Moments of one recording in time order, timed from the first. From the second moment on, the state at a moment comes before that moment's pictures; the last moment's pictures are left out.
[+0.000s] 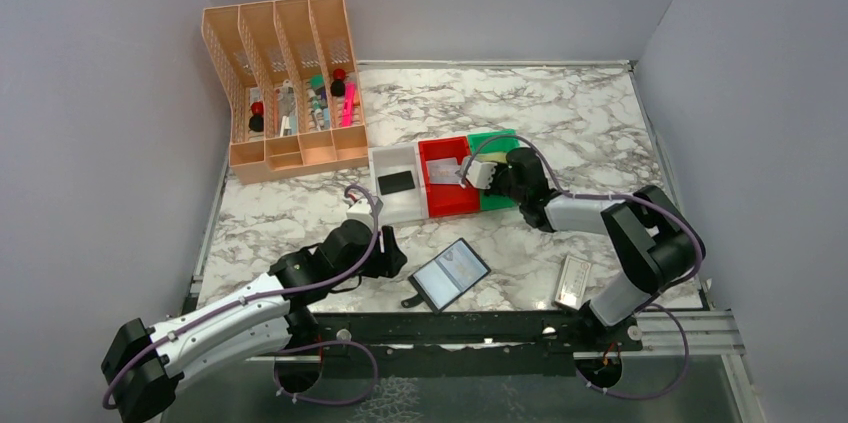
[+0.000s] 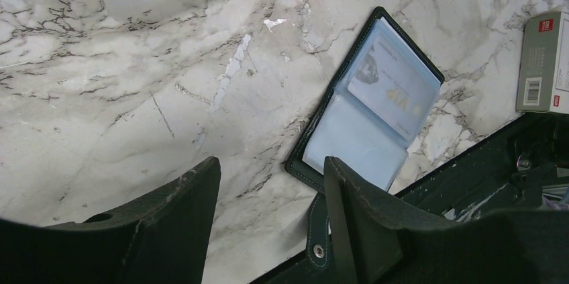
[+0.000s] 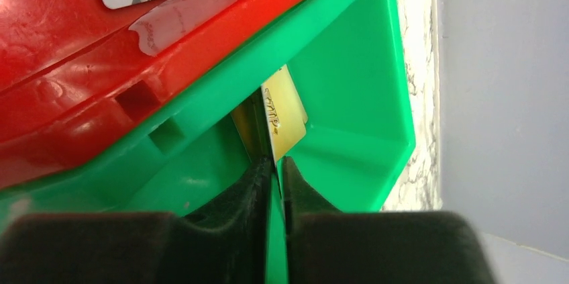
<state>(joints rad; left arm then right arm) -0.91 0.71 0.37 -0.31 -0.14 -0.70 0.50 1.63 0.64 0.46 0.05 -1.05</state>
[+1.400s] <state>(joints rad) -0.91 0.69 0.22 -0.12 0.15 -0.82 0.75 1.28 0.44 0.01 -0.37 0.48</state>
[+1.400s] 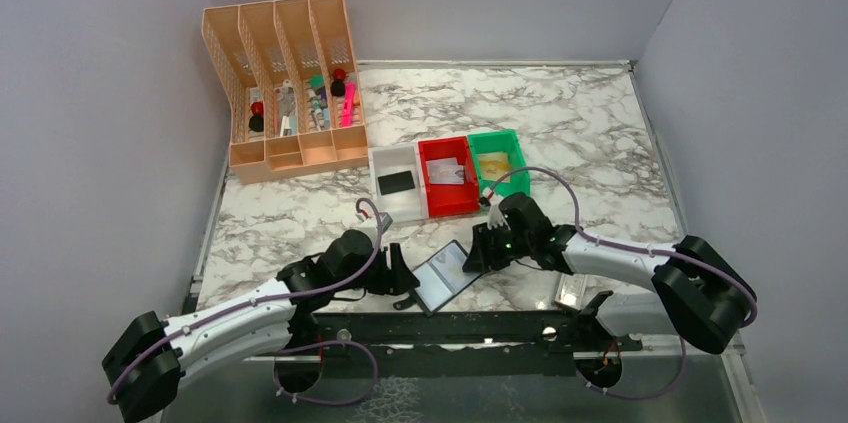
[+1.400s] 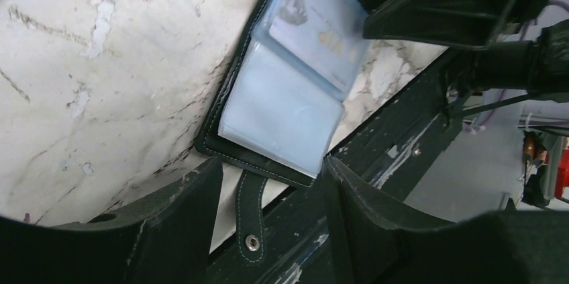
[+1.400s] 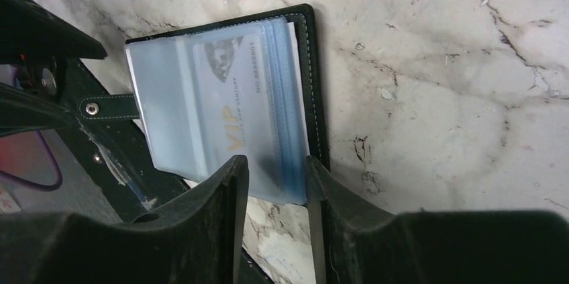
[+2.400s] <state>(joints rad) -1.00 0.93 0.25 -0.08 0.05 -0.83 0.80 1.24 0.44 -0.01 -0.35 0.56</state>
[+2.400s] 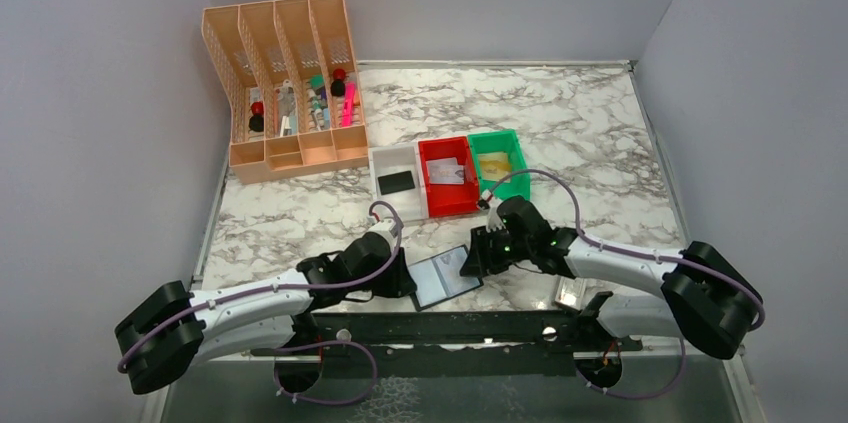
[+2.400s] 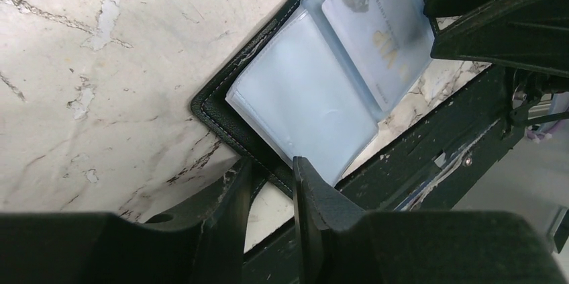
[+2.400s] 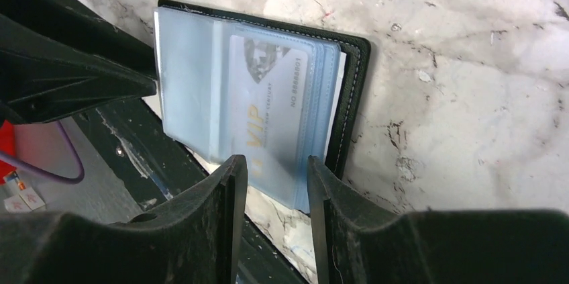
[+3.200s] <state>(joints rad) -1.01 1.01 0.28 -0.04 0.04 -0.81 0.81 1.20 0.48 -0.05 -0.42 0.56</state>
